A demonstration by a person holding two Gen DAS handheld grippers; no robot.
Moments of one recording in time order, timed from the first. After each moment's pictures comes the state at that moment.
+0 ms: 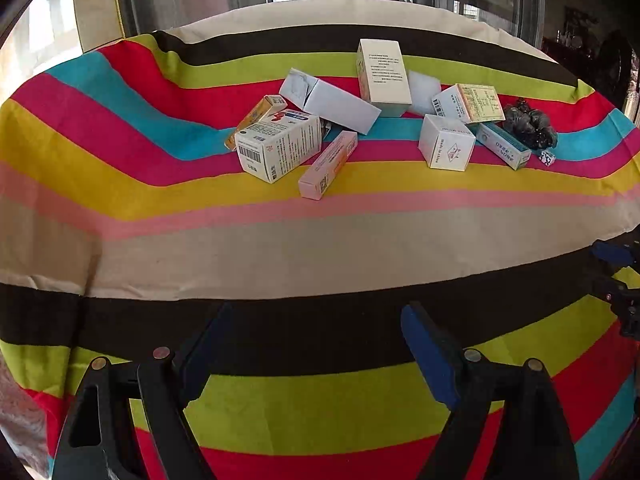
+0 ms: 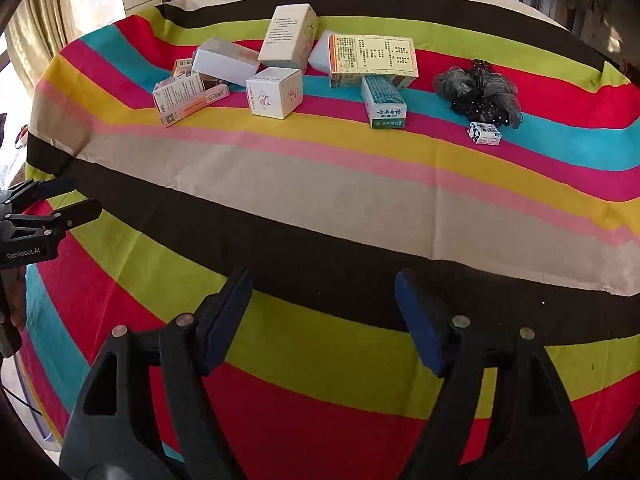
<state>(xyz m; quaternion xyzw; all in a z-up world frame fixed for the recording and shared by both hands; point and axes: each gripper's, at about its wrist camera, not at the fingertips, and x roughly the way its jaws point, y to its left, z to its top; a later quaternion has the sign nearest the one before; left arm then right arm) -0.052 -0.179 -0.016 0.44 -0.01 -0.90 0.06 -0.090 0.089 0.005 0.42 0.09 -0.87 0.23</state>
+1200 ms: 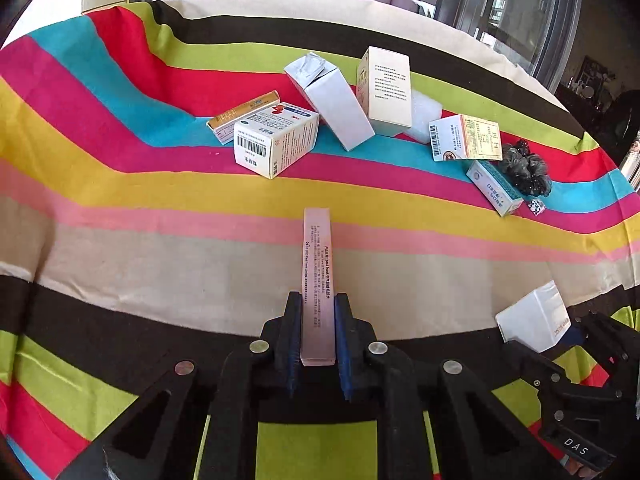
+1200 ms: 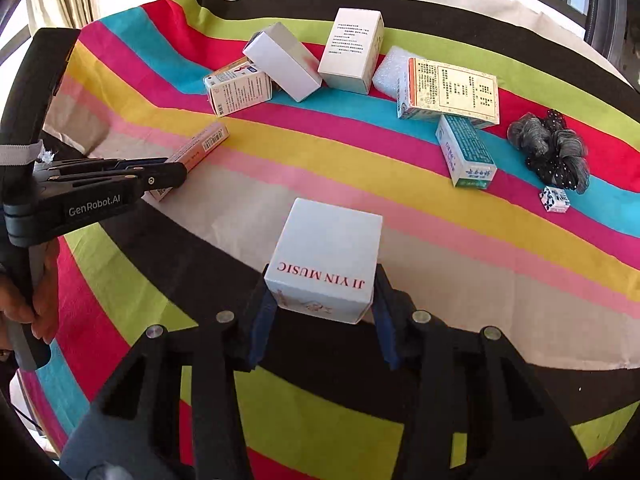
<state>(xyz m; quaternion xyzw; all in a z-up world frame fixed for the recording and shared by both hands) -0.042 -0.174 -0.007 0.43 0.10 -0.90 0.04 -0.068 0.036 0.009 0.41 0.13 -0.86 0.28</state>
